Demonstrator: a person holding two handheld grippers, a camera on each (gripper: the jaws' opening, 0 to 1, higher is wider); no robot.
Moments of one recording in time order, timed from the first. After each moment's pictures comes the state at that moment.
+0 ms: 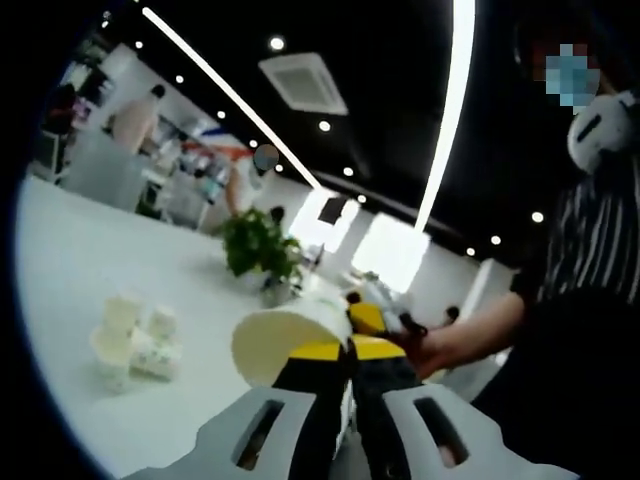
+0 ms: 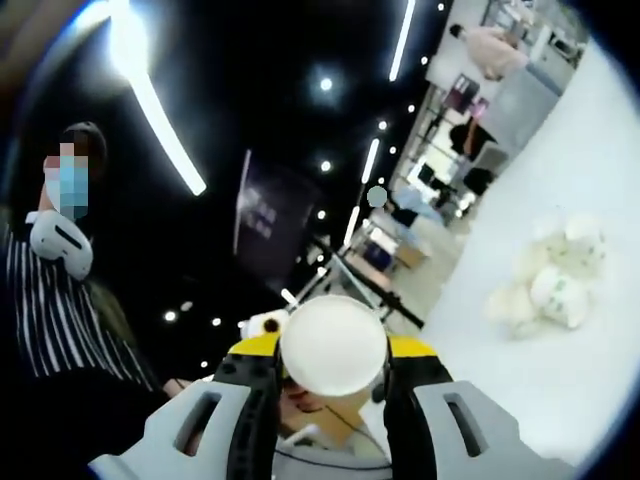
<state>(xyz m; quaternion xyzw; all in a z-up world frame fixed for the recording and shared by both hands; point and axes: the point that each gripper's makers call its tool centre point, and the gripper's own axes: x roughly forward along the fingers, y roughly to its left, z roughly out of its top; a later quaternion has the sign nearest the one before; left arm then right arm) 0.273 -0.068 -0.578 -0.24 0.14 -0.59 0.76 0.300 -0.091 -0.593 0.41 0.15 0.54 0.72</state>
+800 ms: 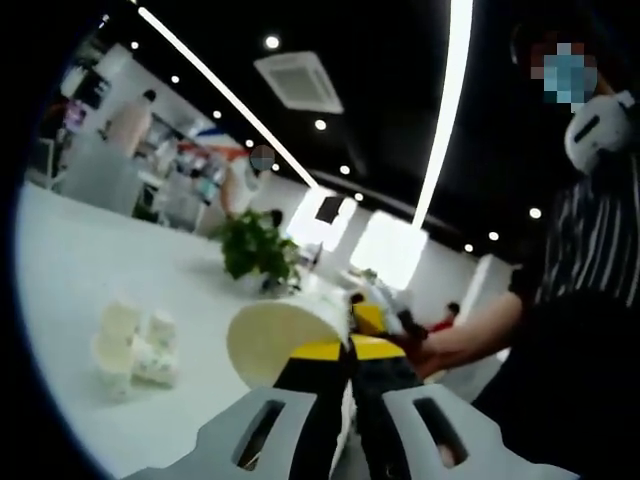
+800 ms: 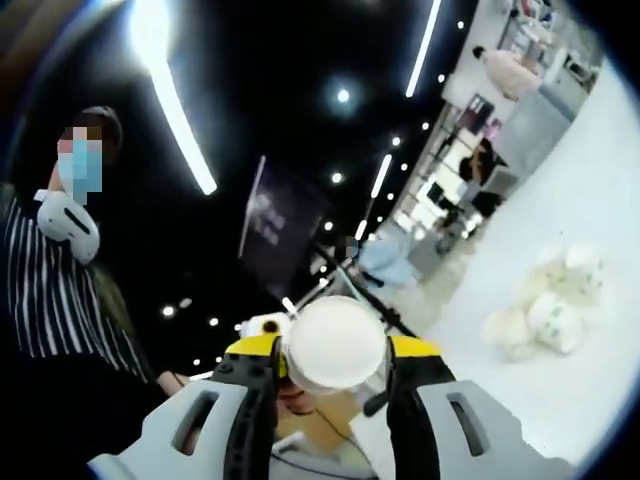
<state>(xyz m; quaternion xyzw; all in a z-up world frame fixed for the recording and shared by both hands) 0.275 -0.068 -0.574 -0.21 0.12 -0.59 0.77 0.302 -0.103 -0.586 0.39 0.10 0.54 0.73</state>
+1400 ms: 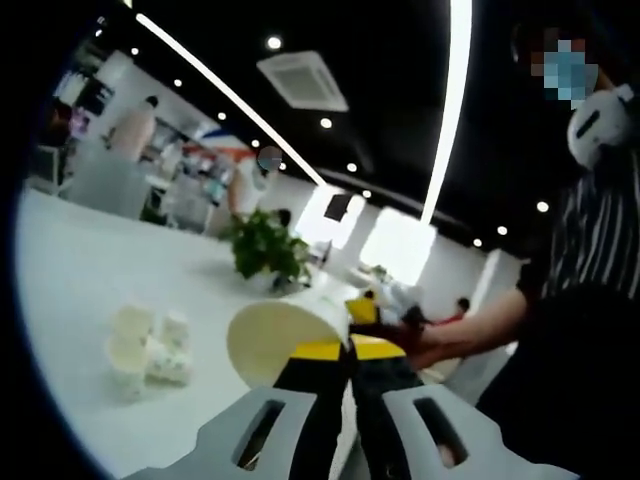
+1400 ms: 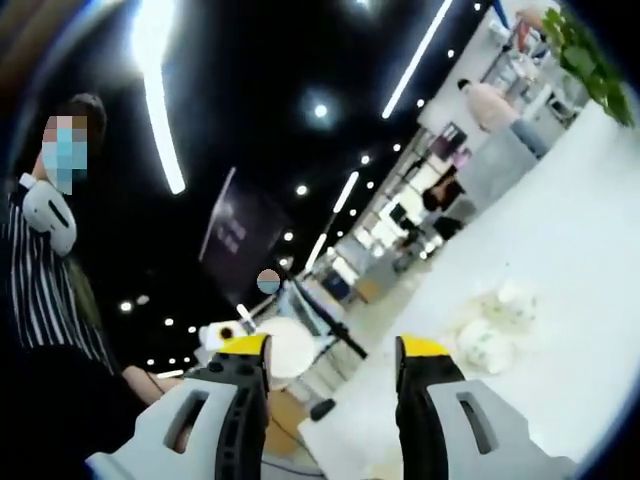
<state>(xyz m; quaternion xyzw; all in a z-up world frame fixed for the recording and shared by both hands) 0.278 -0.058 -0.578 -0.19 0.13 -0.57 0.79 0.334 -0.171 -0.616 0.35 0.11 0.45 0.82</state>
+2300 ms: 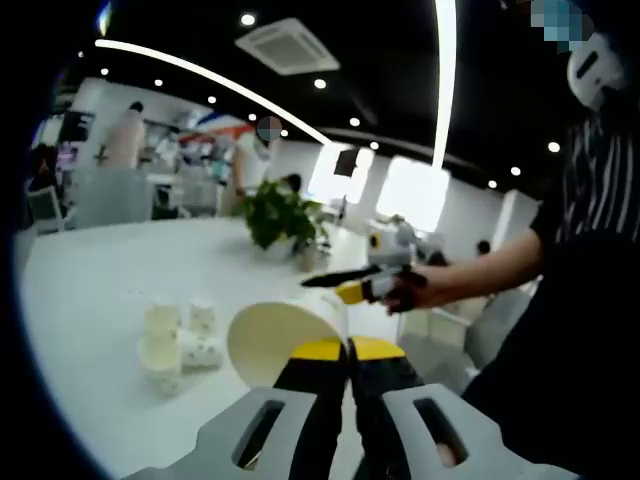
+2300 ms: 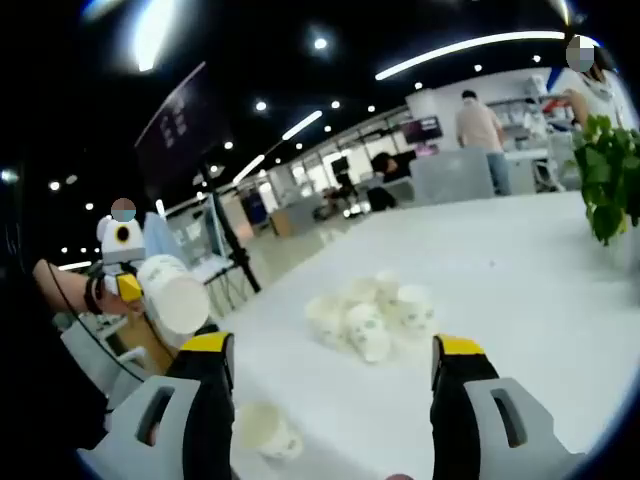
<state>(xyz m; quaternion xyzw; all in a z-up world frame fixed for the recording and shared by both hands) 0.267 -0.051 -0.602 -0.05 0.18 -0.57 0.80 0.364 -0.196 -0.669 0.09 0.19 0.37 0.90</state>
